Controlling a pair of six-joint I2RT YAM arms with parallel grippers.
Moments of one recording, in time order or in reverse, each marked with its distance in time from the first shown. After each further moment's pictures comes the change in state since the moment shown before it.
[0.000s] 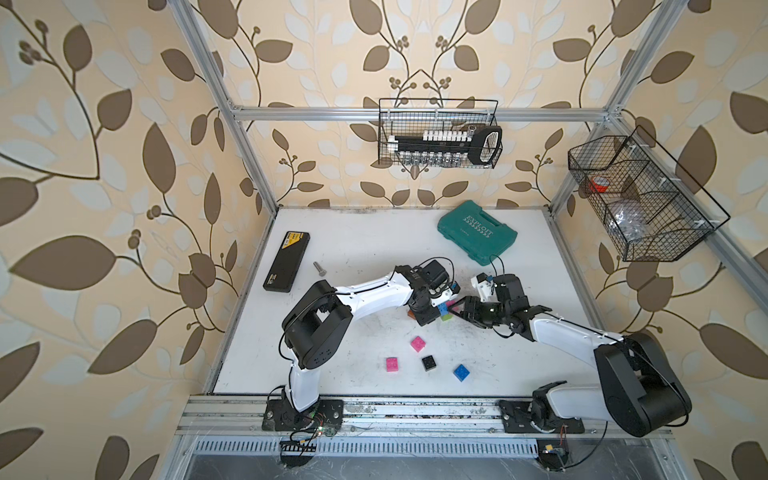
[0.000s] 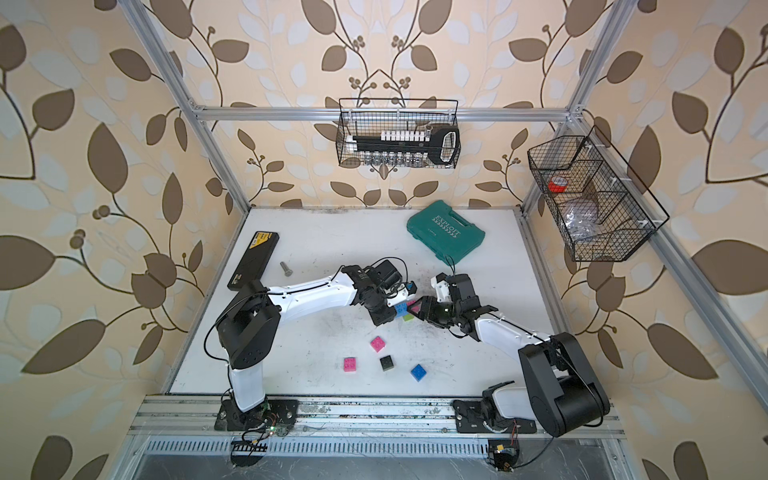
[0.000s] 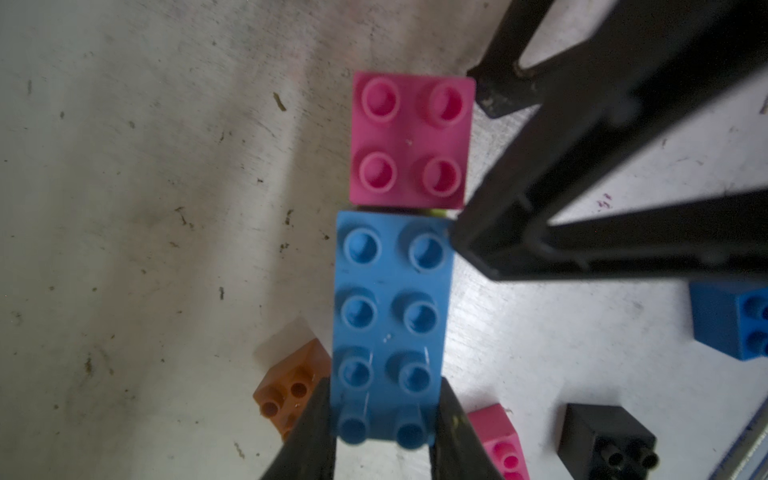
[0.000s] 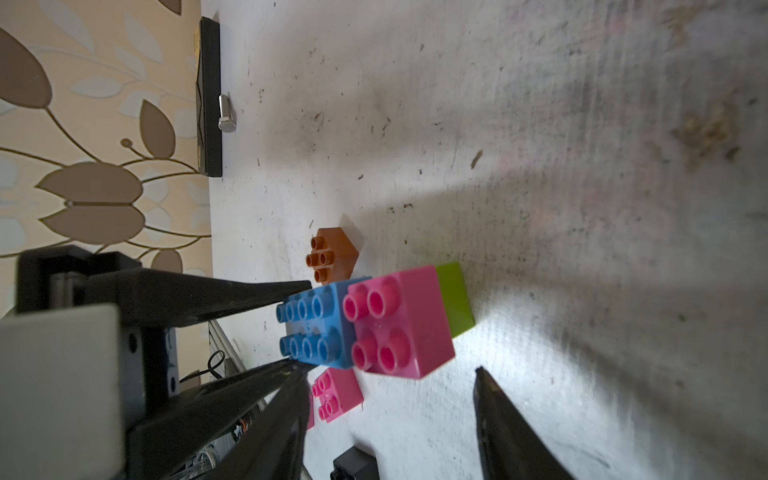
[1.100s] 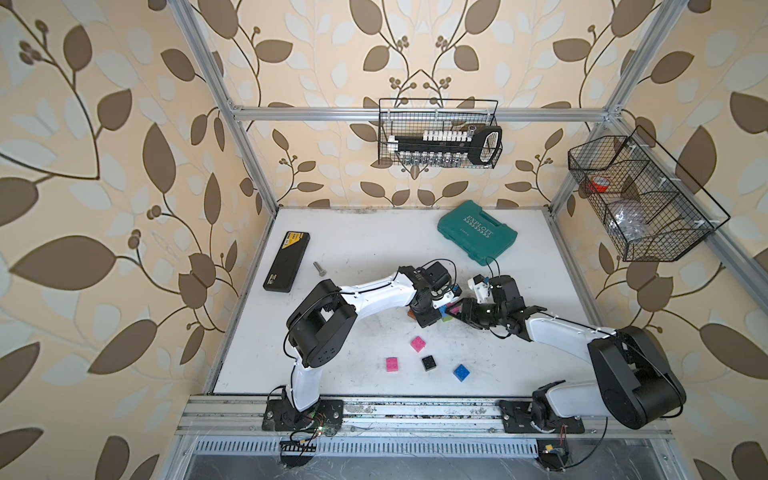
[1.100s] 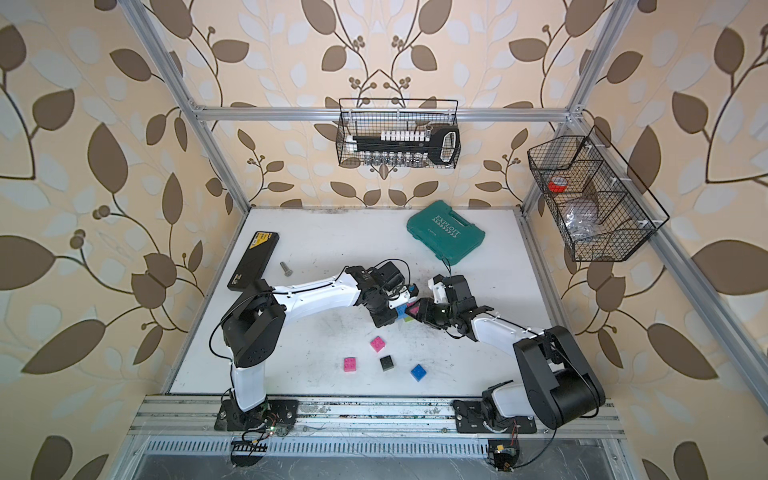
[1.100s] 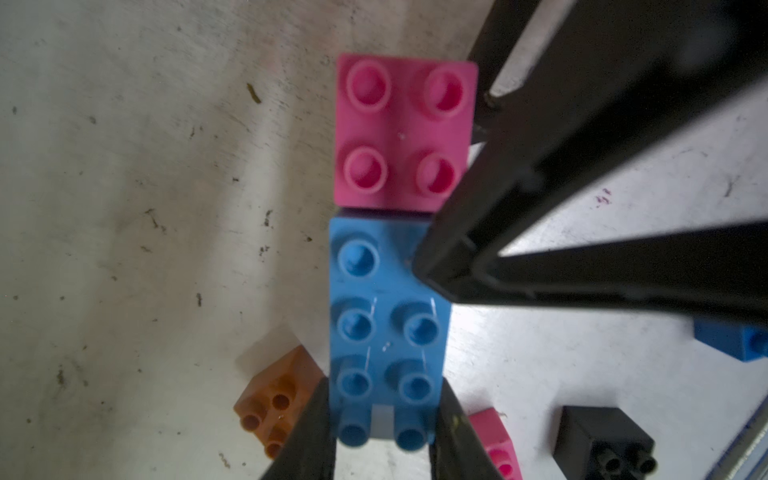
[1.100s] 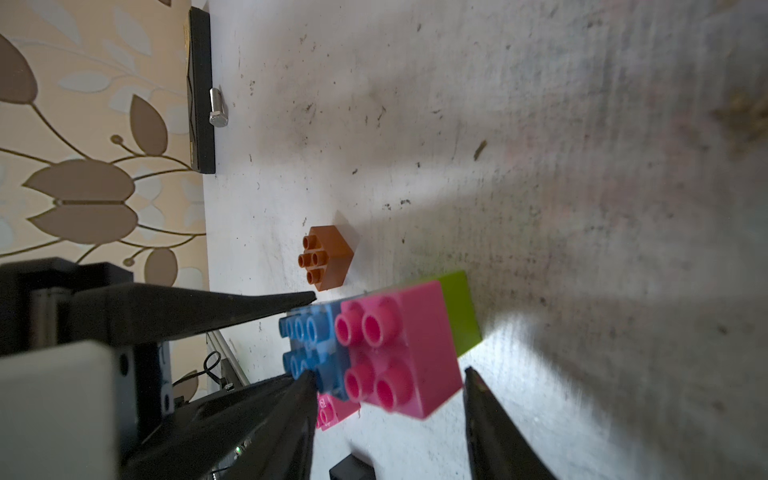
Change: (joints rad) left arm -0.012 0.029 0.022 -0.024 0.005 0.001; right arm 0.027 0.043 -0.005 0.037 0.015 0.018
